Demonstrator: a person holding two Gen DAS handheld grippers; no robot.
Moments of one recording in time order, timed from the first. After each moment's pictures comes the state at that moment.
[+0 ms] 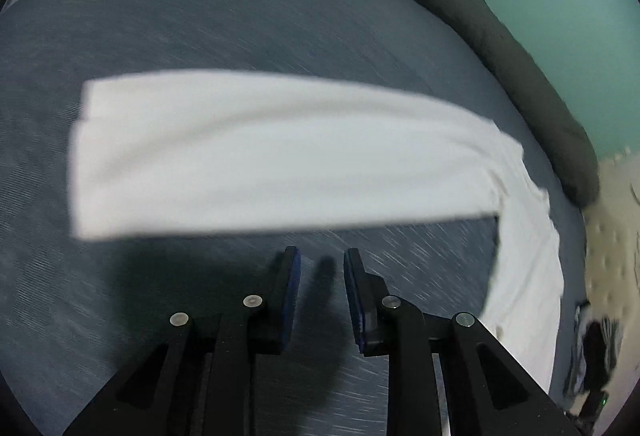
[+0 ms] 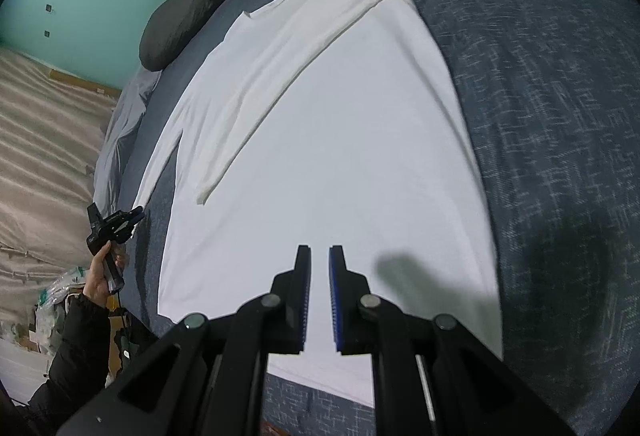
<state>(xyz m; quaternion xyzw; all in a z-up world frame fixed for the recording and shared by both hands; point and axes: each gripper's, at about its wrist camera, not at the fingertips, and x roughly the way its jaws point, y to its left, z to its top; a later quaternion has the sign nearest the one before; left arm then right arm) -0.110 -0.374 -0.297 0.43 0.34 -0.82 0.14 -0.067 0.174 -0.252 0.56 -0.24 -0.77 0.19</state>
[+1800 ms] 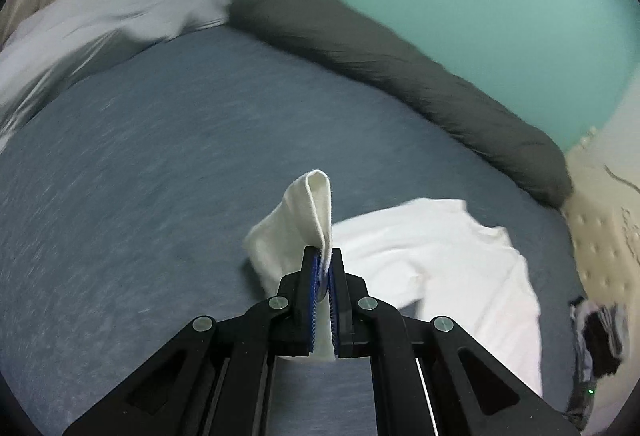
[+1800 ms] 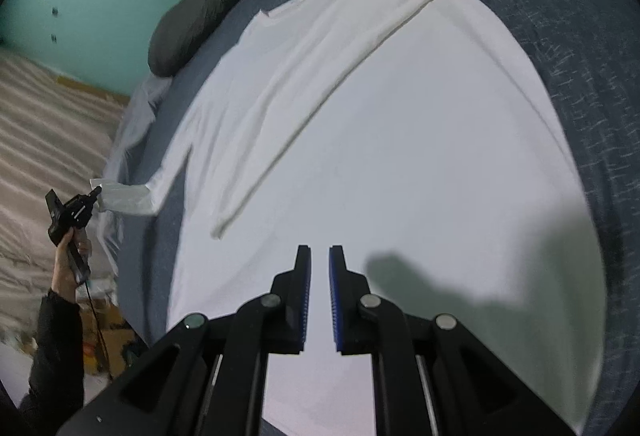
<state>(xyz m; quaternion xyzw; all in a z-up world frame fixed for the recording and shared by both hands) -0.184 -0.368 -0.142 0.36 0.23 -0.90 0.07 -0.109 0.121 -0.275 0.53 -0.28 -0.77 0.21</state>
